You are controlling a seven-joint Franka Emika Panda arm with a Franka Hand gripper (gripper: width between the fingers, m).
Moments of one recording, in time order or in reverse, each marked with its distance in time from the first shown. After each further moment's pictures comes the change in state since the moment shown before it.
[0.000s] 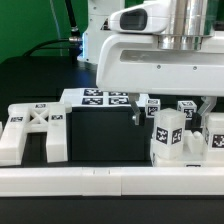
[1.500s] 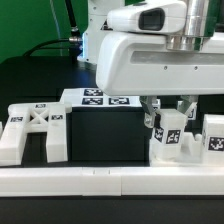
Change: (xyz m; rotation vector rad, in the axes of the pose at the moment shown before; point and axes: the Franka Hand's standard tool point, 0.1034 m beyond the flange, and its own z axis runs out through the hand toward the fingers) arm 0.000 0.004 0.001 -0.024 -0.003 -0.195
